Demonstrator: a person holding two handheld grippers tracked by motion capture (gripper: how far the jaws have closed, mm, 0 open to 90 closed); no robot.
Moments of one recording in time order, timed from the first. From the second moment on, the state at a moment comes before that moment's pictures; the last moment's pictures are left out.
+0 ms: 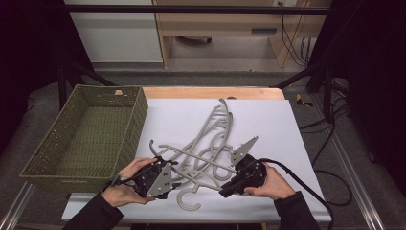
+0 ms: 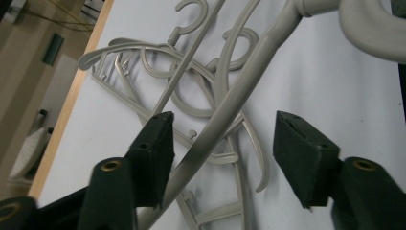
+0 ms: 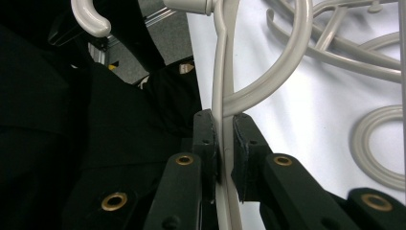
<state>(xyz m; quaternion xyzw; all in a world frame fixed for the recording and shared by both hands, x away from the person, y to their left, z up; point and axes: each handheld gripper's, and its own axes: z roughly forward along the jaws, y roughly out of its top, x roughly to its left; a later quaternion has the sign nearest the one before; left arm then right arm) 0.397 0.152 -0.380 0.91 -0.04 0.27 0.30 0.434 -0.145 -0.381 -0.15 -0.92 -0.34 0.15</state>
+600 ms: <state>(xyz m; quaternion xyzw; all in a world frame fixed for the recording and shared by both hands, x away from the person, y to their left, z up) 0.394 0.146 -0.388 0.90 -0.09 0.32 0.27 0.433 -0.143 -0.383 -0.14 -0.91 -0.34 0.17</state>
